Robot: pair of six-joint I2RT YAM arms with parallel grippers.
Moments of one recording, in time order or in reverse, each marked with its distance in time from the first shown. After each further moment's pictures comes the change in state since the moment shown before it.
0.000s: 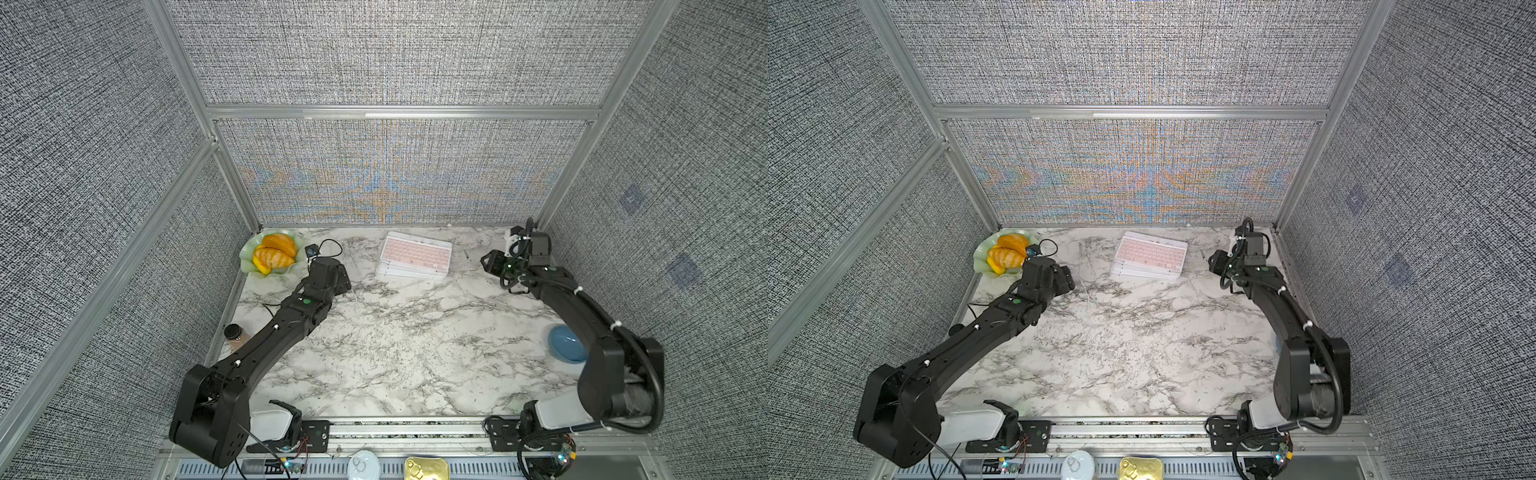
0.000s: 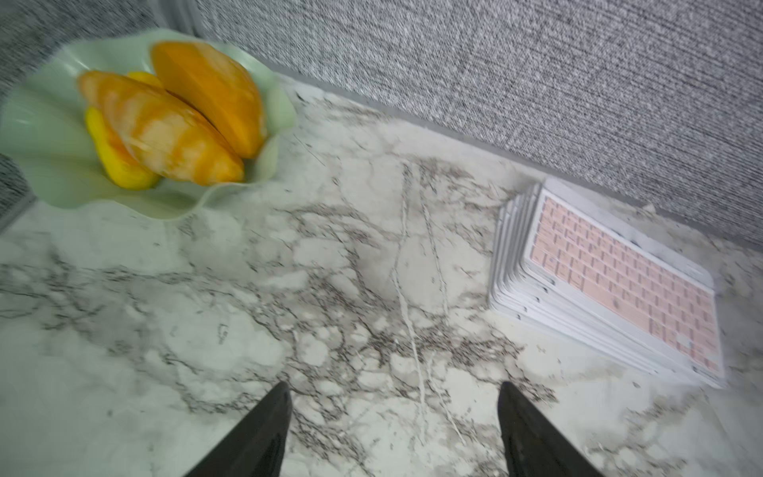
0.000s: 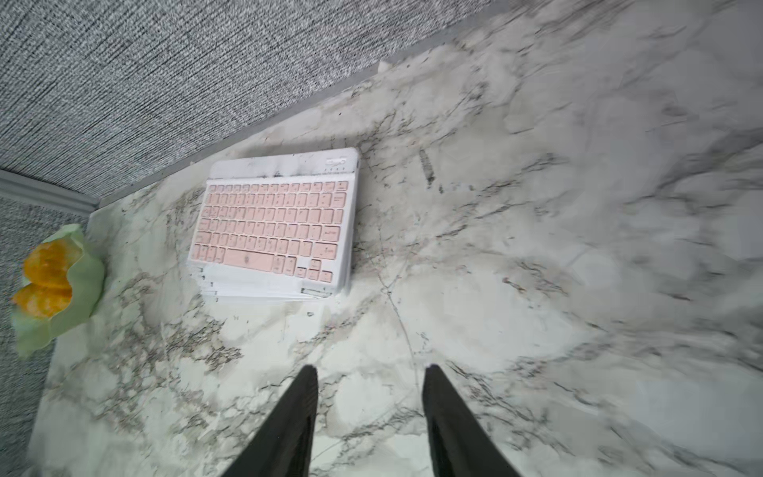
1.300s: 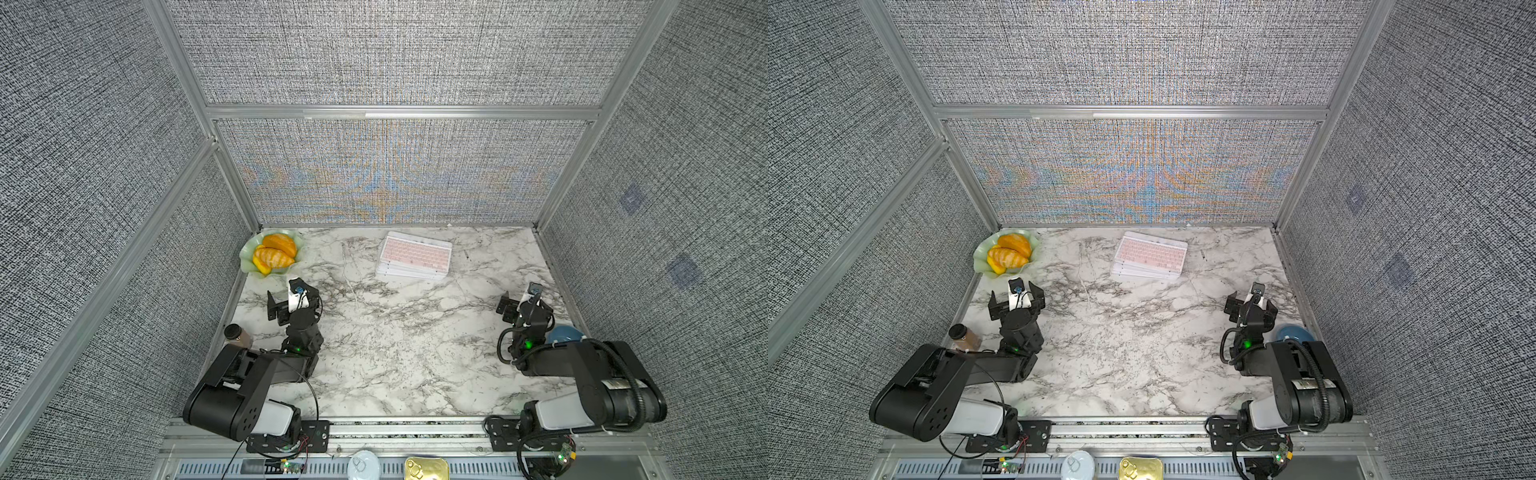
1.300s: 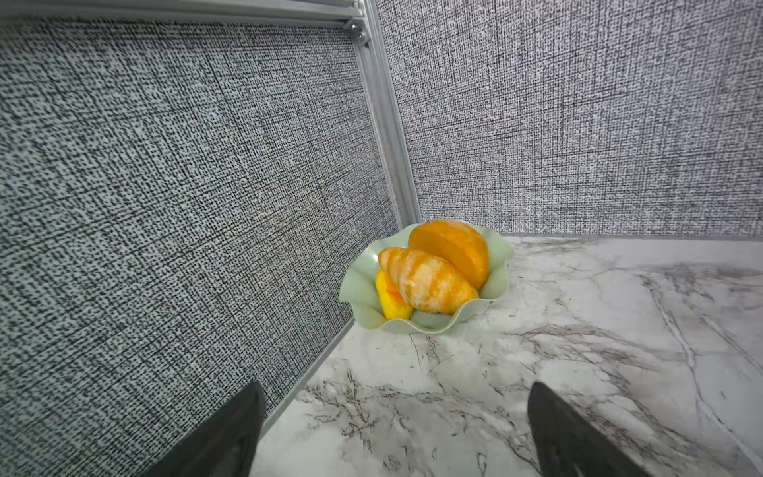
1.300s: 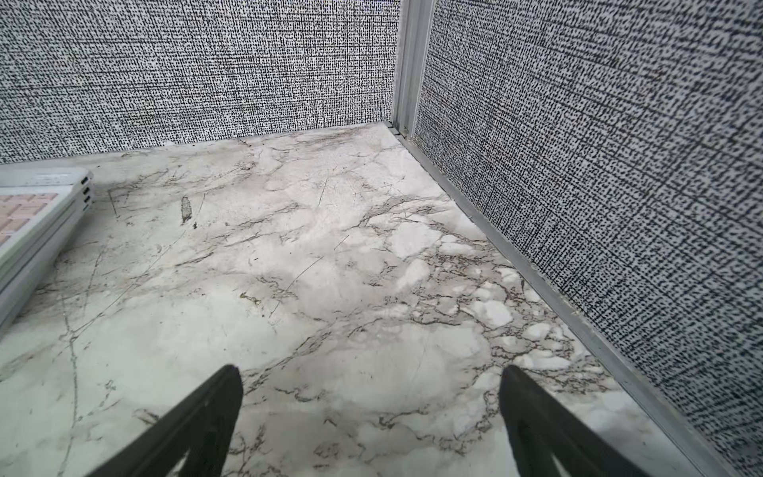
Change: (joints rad) left arm 0.109 0.133 -0.642 1.372 -0.409 0.738; right arm -0.018 0.045 -0.821 1.254 0.562 -0.310
